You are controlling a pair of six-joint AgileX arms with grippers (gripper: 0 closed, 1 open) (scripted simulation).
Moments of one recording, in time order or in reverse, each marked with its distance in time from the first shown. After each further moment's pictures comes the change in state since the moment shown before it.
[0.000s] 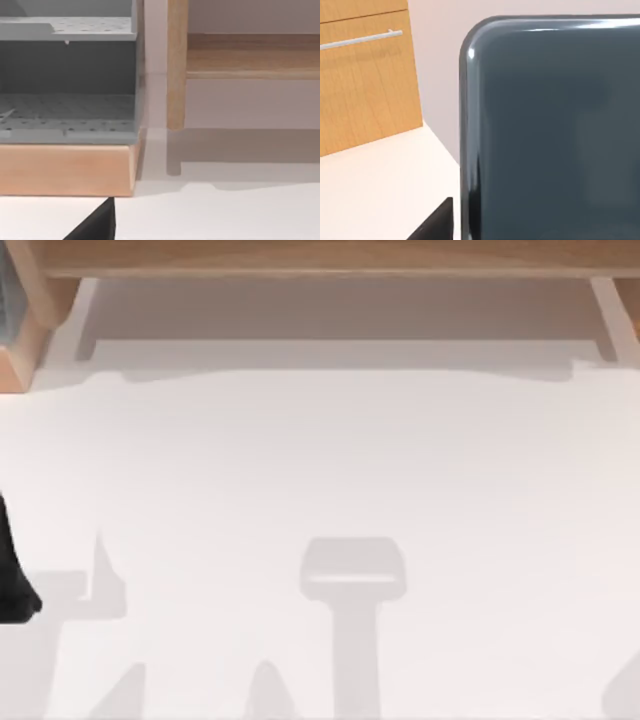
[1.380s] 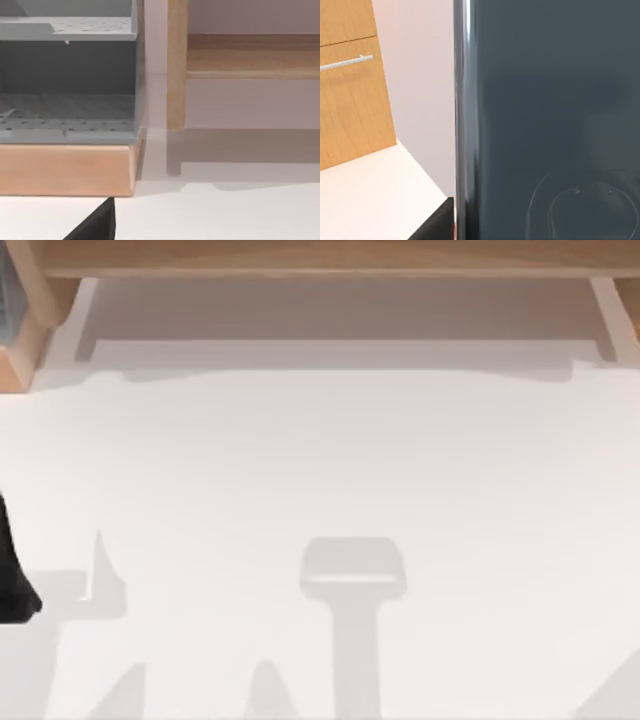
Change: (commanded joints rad) left arm 0.000 0.000 0.000 0.000 0.000 0.000; right arm -0.071 -0.157 -0.046 -0.060 -0.003 0.029
